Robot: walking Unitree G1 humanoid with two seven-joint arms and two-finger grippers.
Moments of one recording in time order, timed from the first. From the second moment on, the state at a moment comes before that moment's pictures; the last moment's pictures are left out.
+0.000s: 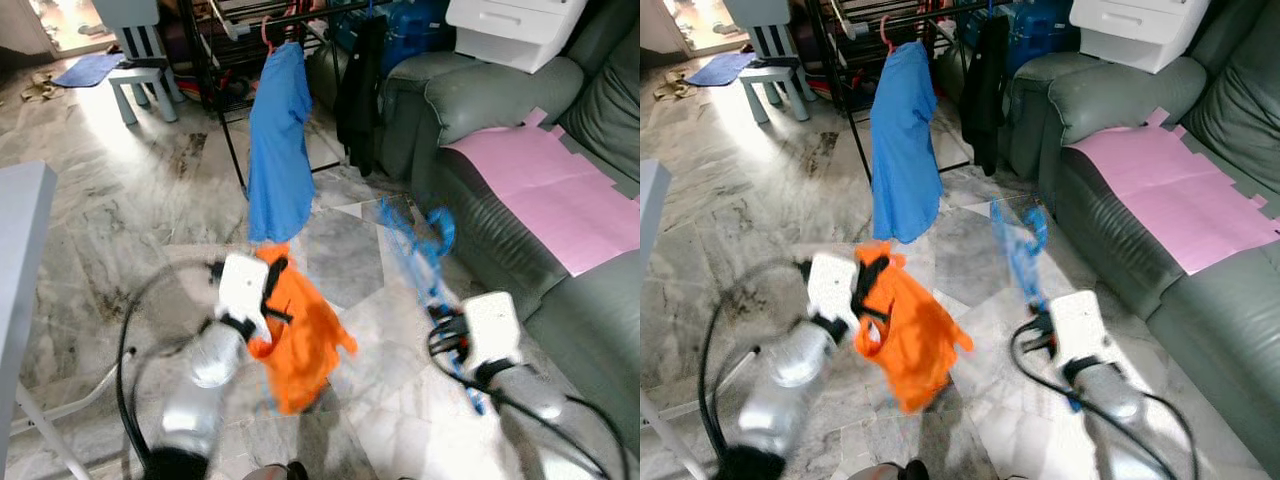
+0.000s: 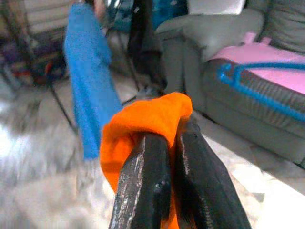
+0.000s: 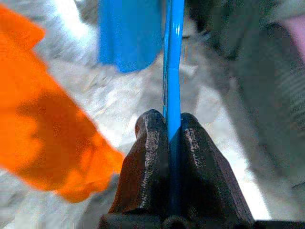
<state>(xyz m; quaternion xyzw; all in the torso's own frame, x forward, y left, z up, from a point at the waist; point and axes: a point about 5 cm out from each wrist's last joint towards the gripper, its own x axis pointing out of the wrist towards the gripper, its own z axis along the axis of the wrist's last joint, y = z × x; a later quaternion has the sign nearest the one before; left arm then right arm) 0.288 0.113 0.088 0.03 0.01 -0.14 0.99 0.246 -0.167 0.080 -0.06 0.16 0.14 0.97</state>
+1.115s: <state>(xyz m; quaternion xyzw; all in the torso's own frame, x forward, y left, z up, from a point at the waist) 0.301 0.119 0.098 0.01 0.00 -0.12 0.99 0.249 -0.136 0.091 -0.04 0.10 0.15 0.98</state>
